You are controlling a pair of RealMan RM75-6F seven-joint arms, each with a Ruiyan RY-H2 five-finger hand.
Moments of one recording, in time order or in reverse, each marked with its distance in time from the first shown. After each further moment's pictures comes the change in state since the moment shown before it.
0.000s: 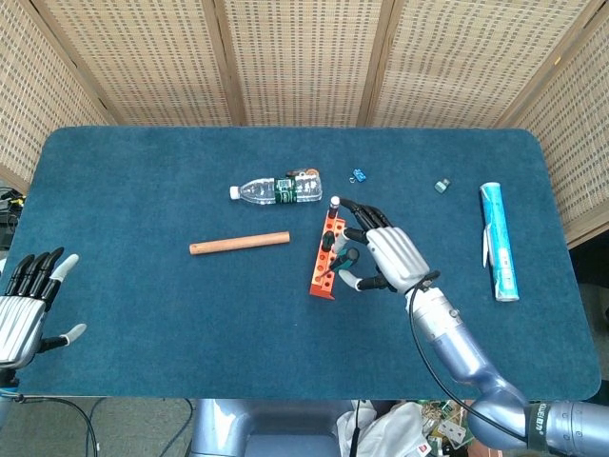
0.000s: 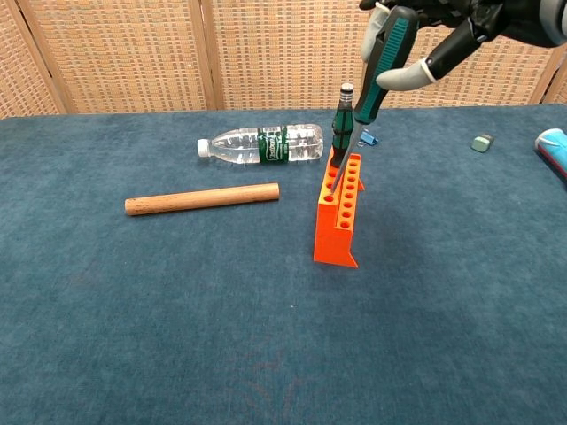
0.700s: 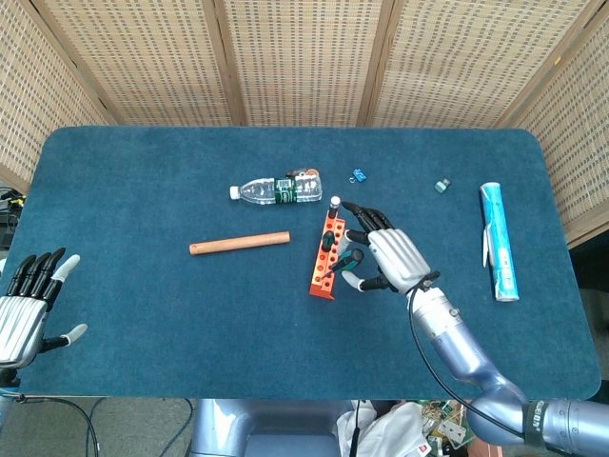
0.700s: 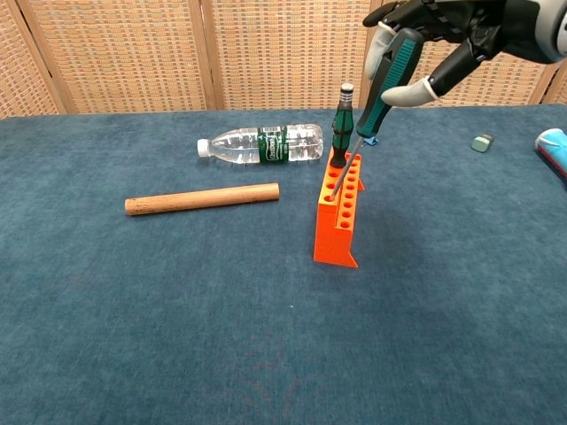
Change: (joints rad) left arm -0.001 -0.004 0.000 0.002 -0.001 -0.002 0.005; right arm 0.004 -0.015 -0.021 0.041 -0.007 -0.013 0.005
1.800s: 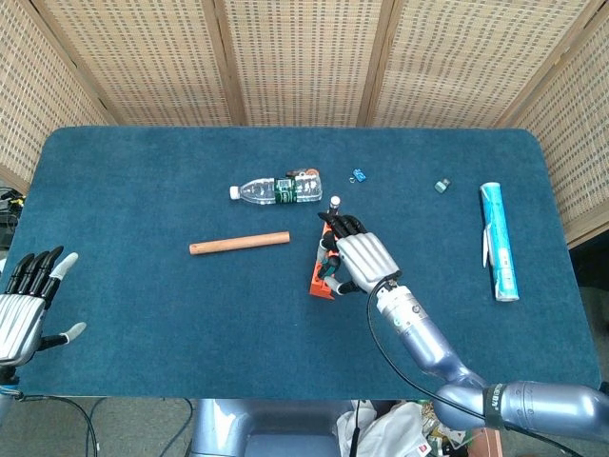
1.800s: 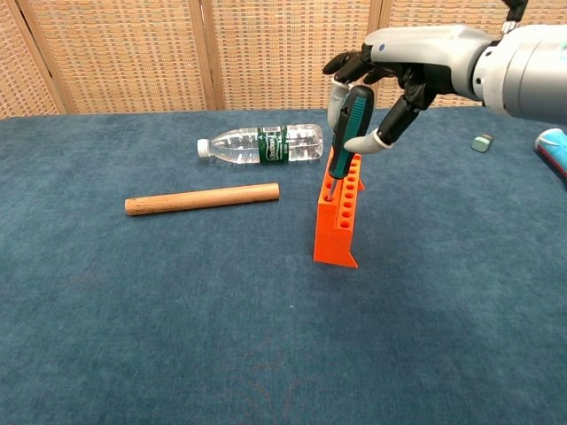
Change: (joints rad) left arm -0.006 0.005 -0.005 0.003 -0.016 -0.014 -0.017; right arm 0.138 -0.137 -0.035 0.074 0.172 0.005 -0.277
